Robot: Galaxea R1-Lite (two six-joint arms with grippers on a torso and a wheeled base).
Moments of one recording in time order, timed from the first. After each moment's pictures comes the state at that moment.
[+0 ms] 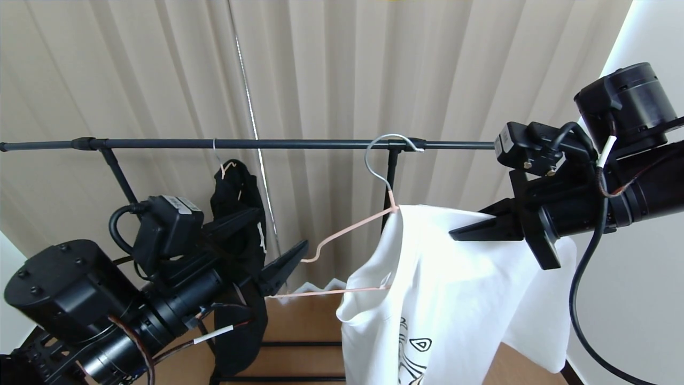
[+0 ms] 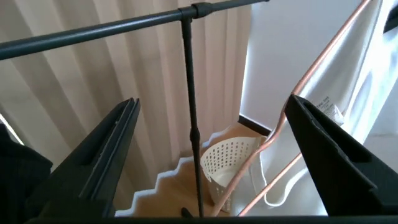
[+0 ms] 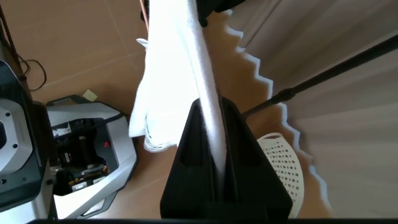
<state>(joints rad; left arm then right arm) -0.50 1.72 -0.27 -1.57 -0.18 0.08 0.39 1.62 -1.36 0.52 0.52 -0.64</state>
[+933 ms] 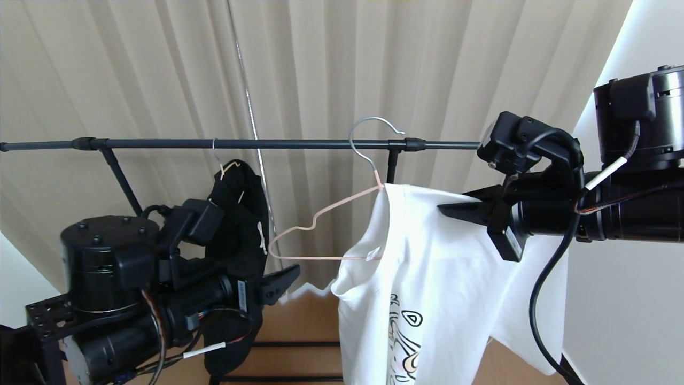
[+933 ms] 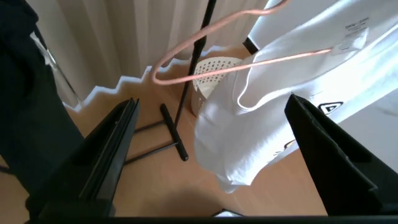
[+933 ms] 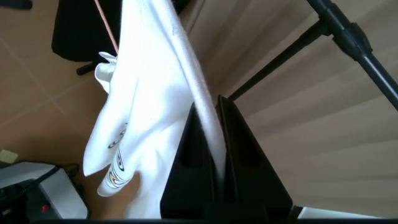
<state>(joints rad) -0.58 1.53 -0.48 -0.70 0.06 -0.20 0.54 1.54 -1.13 0.07 0.14 -0.48</state>
